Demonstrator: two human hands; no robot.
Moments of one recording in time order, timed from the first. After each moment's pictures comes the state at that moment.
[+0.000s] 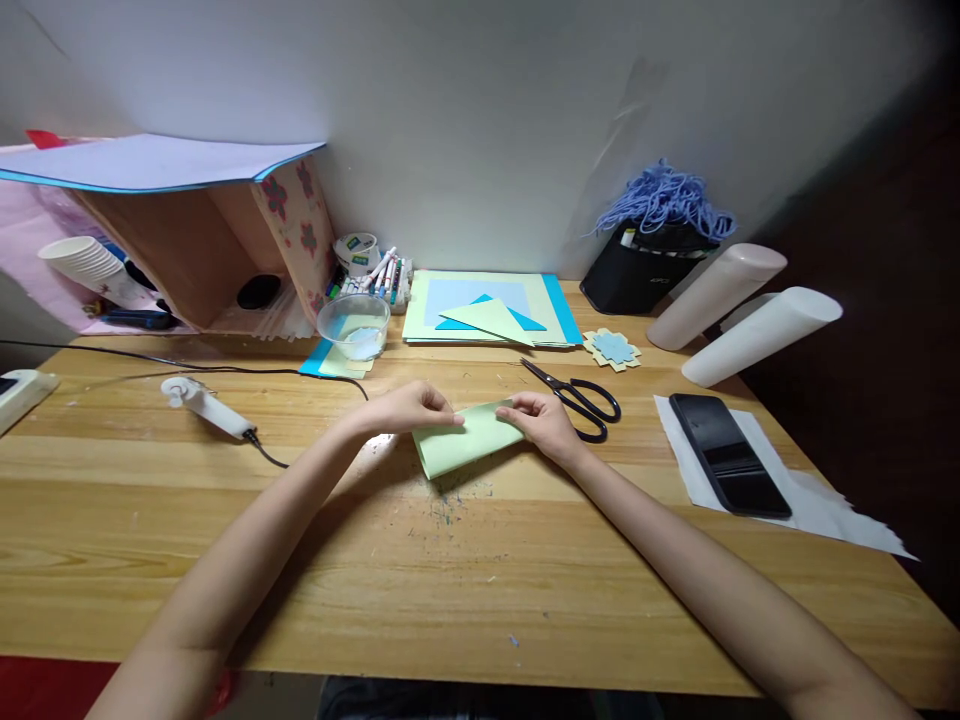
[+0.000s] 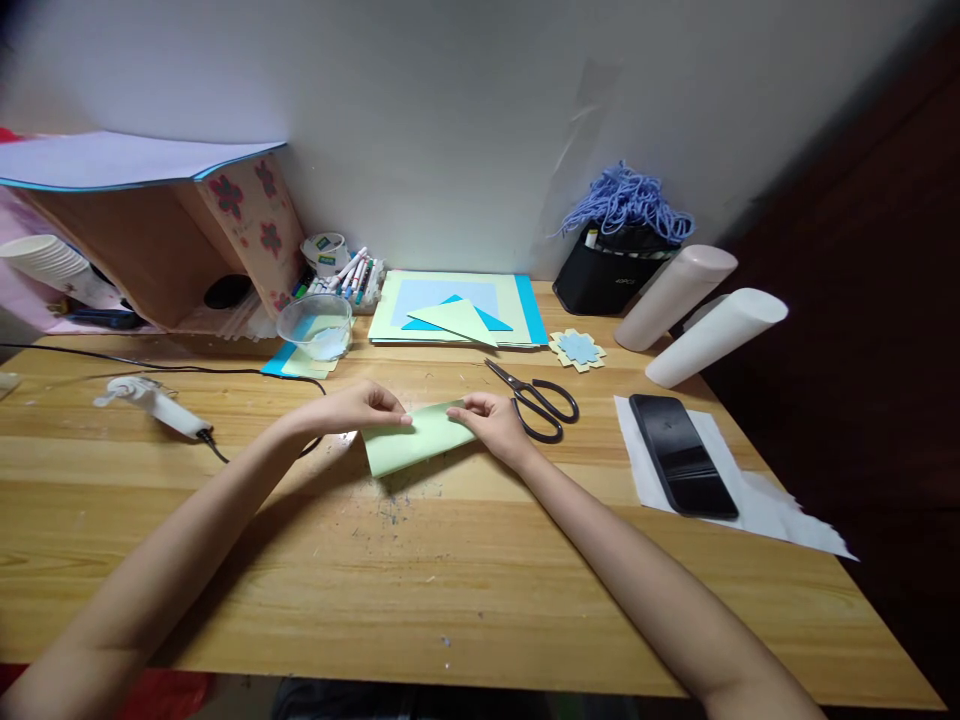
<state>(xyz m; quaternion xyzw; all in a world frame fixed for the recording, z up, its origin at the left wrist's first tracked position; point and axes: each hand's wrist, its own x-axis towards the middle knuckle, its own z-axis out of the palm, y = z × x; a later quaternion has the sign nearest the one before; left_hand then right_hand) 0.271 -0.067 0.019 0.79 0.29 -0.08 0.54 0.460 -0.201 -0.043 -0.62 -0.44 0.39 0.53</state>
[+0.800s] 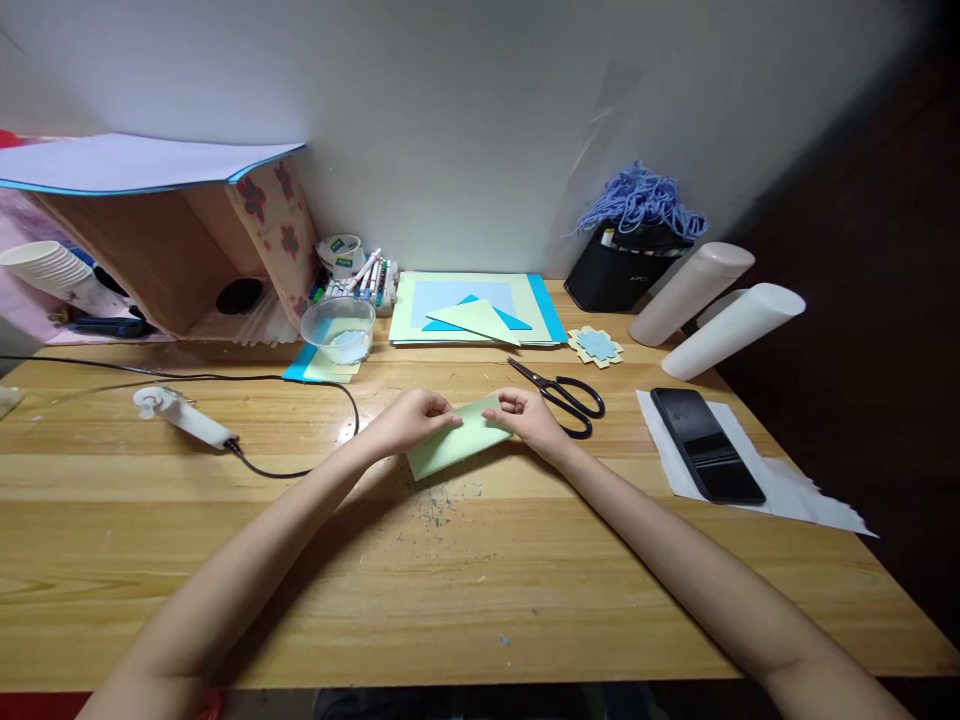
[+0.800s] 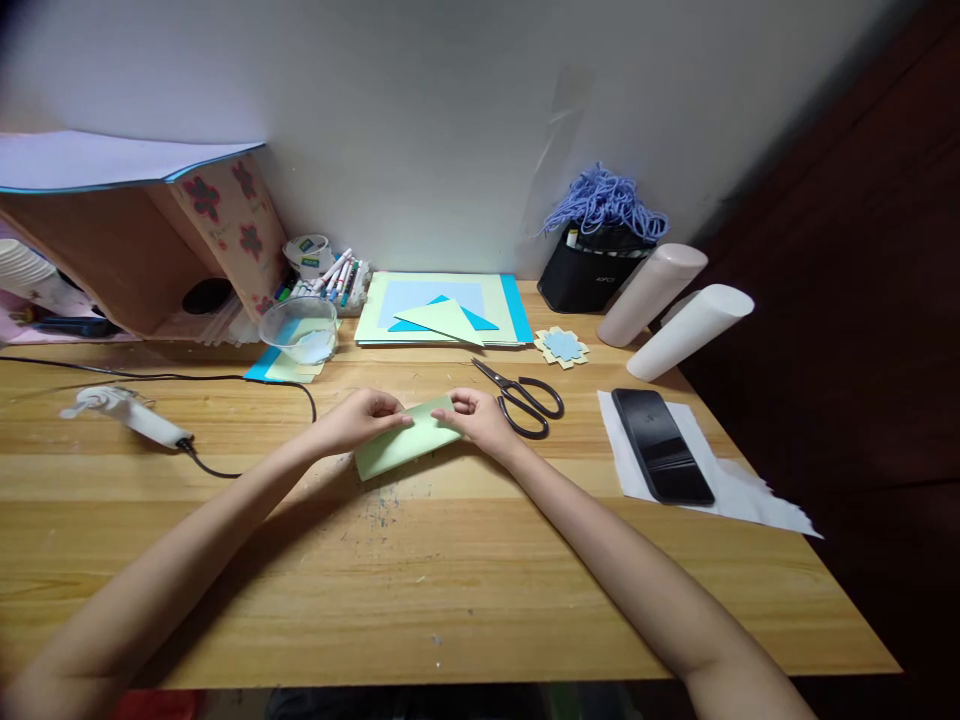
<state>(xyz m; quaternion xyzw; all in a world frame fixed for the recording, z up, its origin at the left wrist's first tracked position) 0.285 -0.091 0.005 0.88 0.25 0.03 0.40 0.460 -0.201 -0.033 -0.56 -0.41 0.48 0.54</state>
